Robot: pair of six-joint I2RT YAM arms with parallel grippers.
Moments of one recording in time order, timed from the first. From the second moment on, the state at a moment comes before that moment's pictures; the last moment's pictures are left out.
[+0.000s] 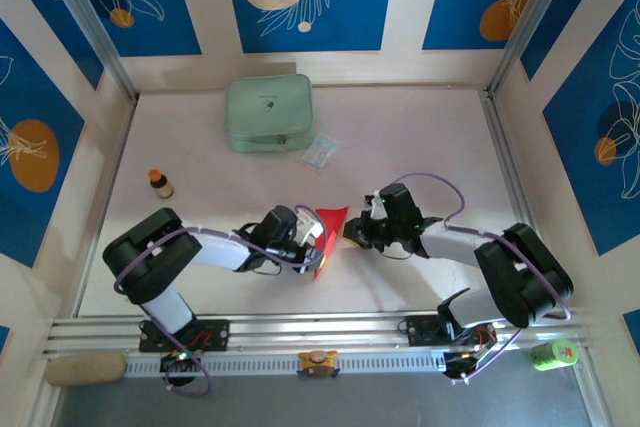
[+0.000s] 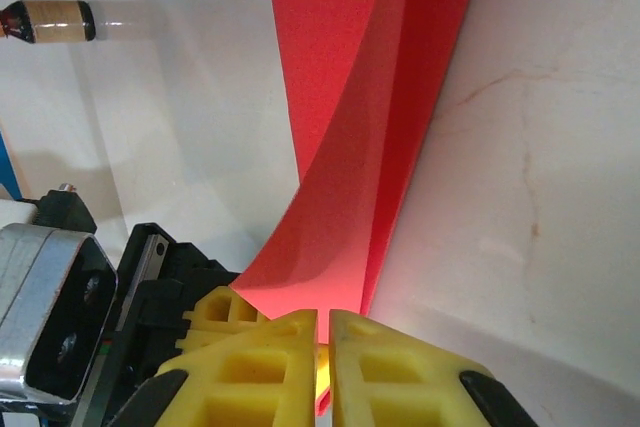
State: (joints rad) left arm -0.84 1.64 0.53 0.32 0.48 -0.41; right arm 0.52 1.40 0.46 0.12 -0.61 0.97
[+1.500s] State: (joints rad) left arm -0.80 1.73 0.50 0.51 0.62 -0.60; right arm 0.51 1.57 0.51 0.22 -0.73 0.92
